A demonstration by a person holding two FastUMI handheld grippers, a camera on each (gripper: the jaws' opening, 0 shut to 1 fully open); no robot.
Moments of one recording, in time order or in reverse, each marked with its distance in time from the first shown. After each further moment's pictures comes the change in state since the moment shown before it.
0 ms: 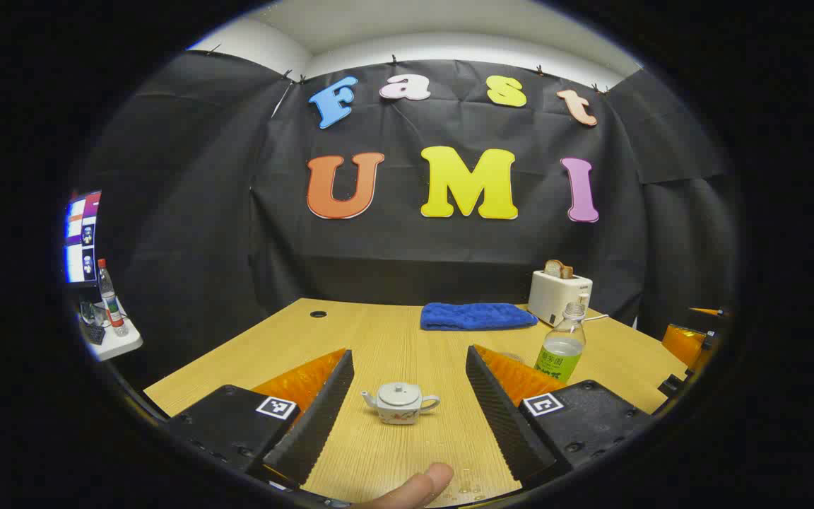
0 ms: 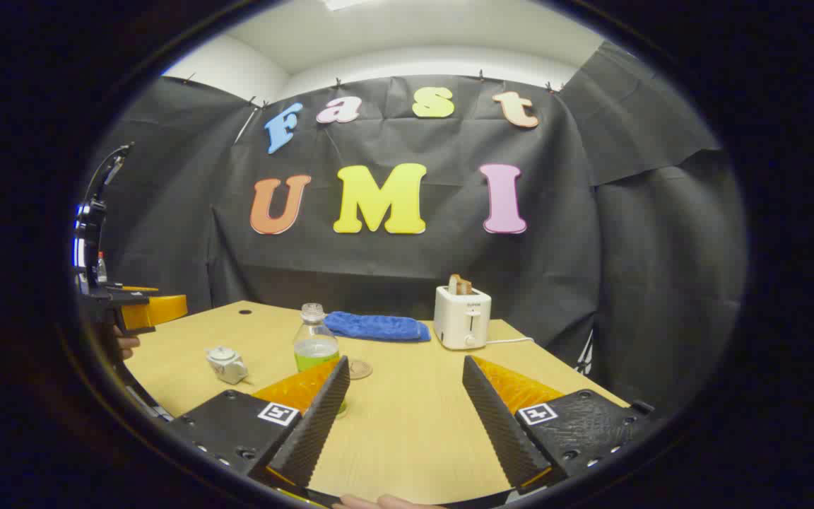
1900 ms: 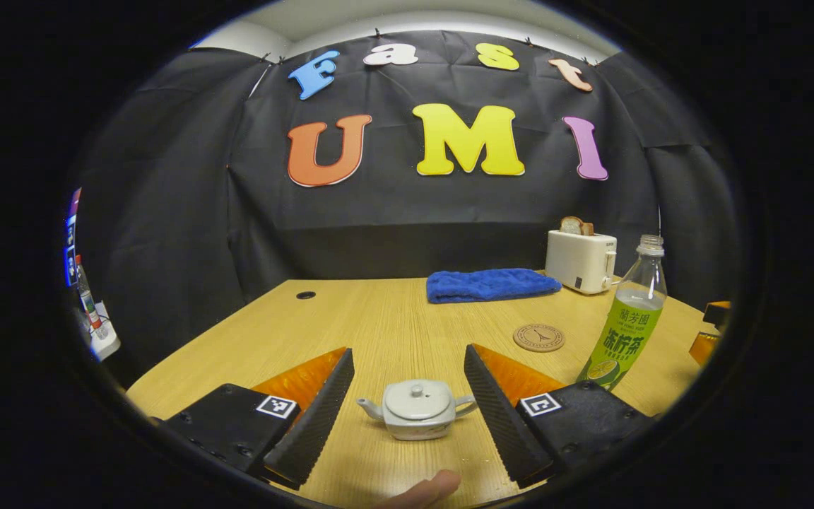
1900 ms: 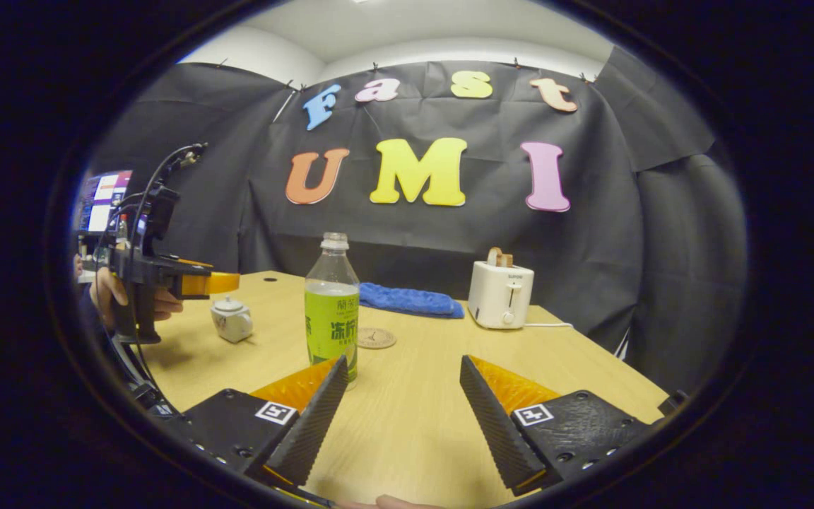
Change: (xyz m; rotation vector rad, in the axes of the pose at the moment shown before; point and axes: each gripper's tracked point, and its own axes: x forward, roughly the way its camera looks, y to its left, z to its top) left arm 0.099 0.010 -0.076 0.067 0.109 -0.042; right arm 0.041 0.021 -0.087 -0.051 0.041 0.189
